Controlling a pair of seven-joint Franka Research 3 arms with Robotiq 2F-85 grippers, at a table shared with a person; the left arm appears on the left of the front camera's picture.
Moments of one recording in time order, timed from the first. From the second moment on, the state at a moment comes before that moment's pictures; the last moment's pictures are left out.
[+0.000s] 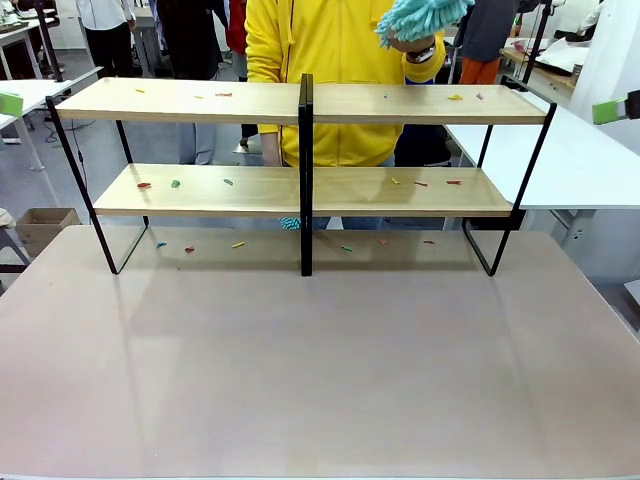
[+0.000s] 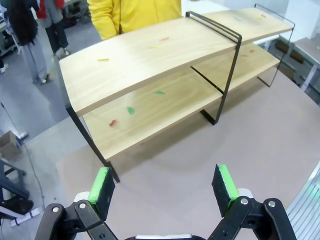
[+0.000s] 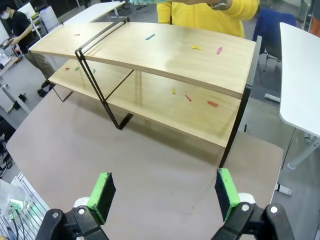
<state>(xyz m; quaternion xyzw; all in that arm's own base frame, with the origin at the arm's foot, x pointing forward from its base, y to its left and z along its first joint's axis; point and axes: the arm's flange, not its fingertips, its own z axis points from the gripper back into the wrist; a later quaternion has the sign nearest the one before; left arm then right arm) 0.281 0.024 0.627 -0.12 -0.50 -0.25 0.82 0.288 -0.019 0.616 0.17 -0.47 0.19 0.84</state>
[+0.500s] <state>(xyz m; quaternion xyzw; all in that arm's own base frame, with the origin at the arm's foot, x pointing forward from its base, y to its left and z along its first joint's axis) 0.283 0.028 0.628 -0.13 -0.51 -0.24 0.82 0.291 -0.016 0.613 0.17 -0.47 0.20 0.84</state>
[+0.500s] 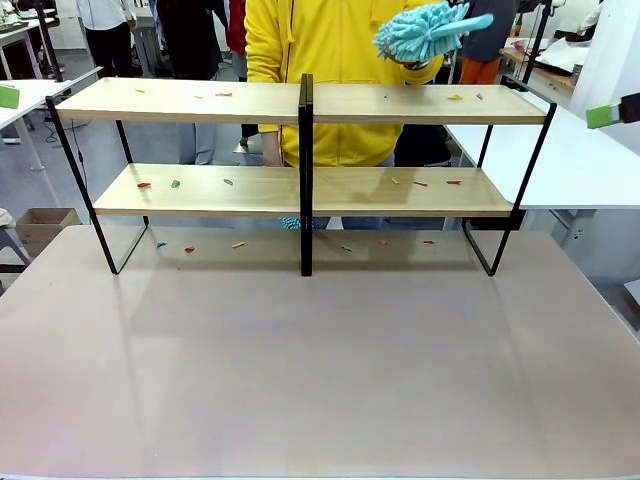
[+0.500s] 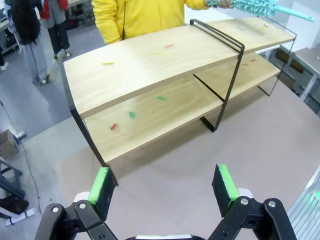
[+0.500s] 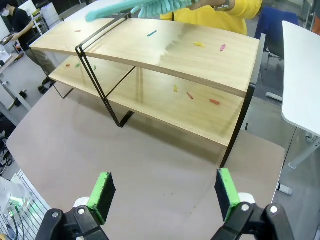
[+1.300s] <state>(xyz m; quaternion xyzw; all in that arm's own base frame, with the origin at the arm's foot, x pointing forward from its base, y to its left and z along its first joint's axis) 0.282 0.029 0.630 -0.13 -0.51 -0.24 0.82 0.291 -0.016 0.613 0.17 -0.47 0.20 0.84</state>
